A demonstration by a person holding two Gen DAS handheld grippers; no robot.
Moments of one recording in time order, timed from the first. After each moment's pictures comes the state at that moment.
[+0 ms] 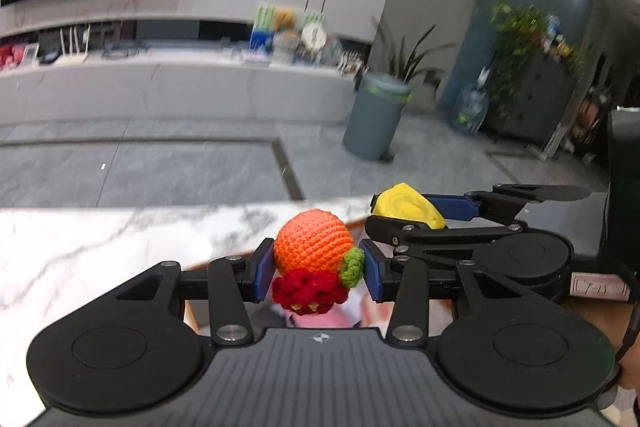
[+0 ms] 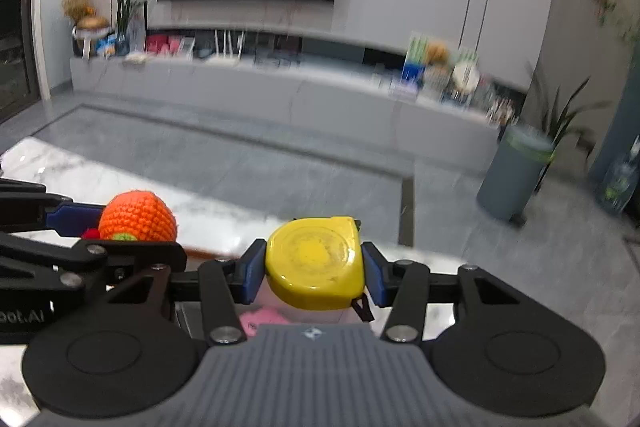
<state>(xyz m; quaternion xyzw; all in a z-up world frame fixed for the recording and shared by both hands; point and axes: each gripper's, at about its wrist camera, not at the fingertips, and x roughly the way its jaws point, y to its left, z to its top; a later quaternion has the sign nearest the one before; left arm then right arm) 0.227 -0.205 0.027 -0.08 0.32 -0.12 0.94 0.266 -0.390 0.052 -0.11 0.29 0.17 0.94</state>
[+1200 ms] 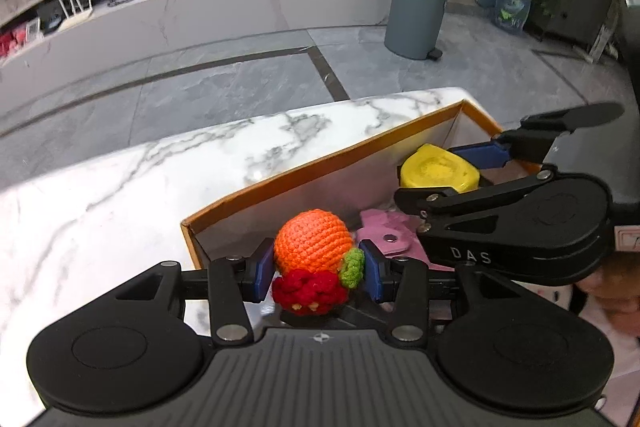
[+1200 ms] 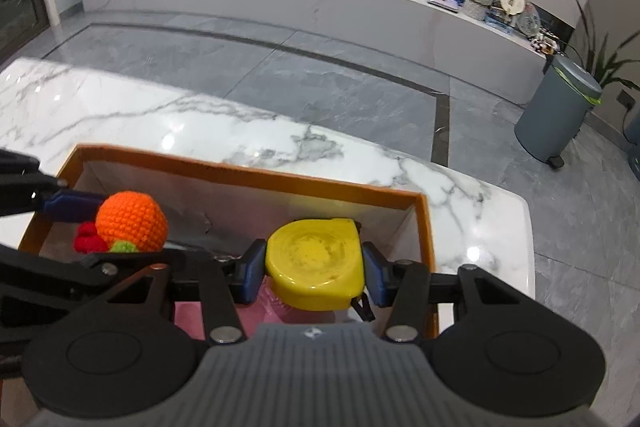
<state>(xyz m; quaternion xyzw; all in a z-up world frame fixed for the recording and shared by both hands) 0.270 -0.214 -0.028 0.03 0.45 -0.07 0.89 0.341 -0.359 -0.045 -0.15 0.41 0.20 0.88</state>
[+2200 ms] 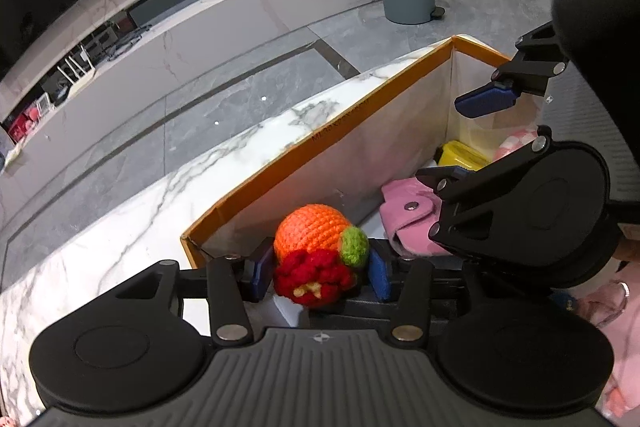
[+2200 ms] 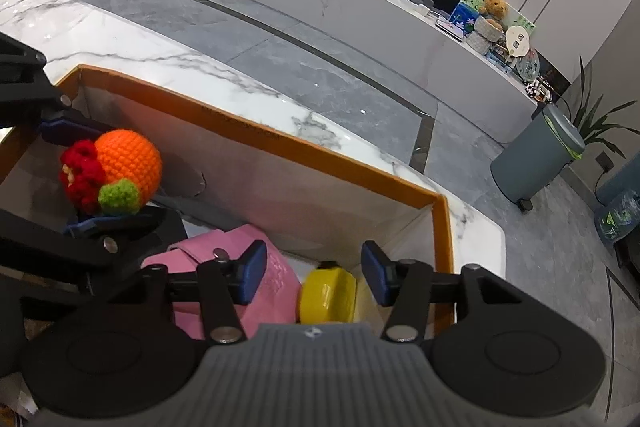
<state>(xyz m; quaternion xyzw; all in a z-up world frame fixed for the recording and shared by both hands) 0.262 -0.247 -0.049 0.17 0.44 -0.06 0.88 0.323 -0.342 -0.064 -0.26 0.37 0.18 0.87</state>
